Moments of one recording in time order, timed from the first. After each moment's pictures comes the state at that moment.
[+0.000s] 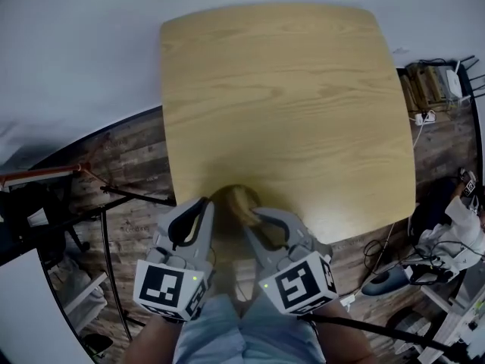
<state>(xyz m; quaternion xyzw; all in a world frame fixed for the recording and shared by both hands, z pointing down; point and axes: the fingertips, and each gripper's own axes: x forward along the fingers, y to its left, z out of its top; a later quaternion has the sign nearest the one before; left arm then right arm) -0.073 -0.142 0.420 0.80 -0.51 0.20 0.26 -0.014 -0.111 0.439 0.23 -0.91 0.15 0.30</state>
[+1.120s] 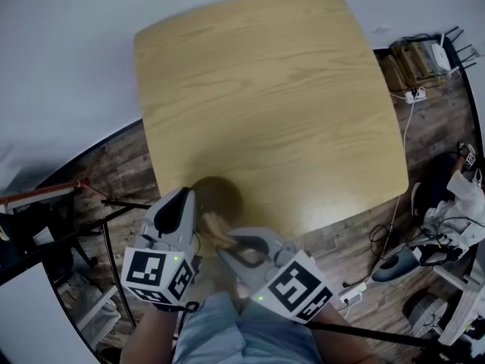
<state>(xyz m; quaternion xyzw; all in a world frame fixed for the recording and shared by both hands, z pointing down) -0.074 -0.146 0.433 0.79 -0.51 0.21 0.27 -0.027 -0.057 0.407 0.16 -0.91 0.32 0.20</state>
